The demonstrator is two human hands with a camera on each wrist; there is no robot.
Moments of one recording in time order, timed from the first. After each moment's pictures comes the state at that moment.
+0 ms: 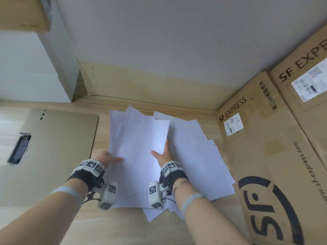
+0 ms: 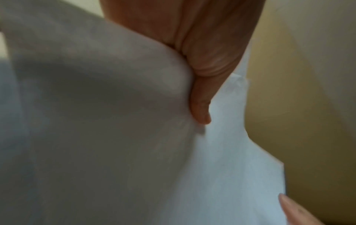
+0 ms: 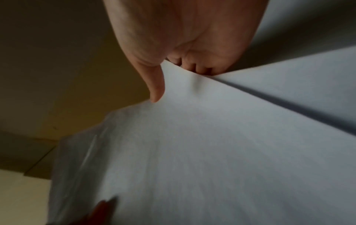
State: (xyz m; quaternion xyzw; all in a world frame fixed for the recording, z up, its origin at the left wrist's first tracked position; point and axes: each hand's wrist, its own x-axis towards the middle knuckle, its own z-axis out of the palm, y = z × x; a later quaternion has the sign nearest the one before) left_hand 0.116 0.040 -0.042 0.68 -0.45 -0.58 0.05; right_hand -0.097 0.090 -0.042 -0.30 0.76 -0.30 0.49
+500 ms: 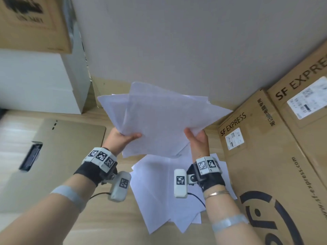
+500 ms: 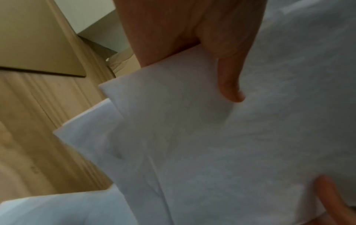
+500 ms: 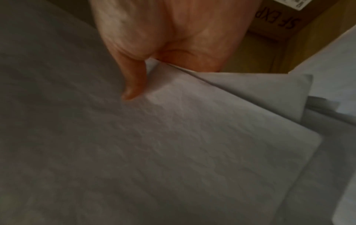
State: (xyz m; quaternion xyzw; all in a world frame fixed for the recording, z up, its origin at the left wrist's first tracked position) left_hand 0.089 0.011 0.058 0.47 -0.48 -0.62 0.41; right_hand -0.139 0.074 0.100 -0.37 0.60 -0.59 0.40
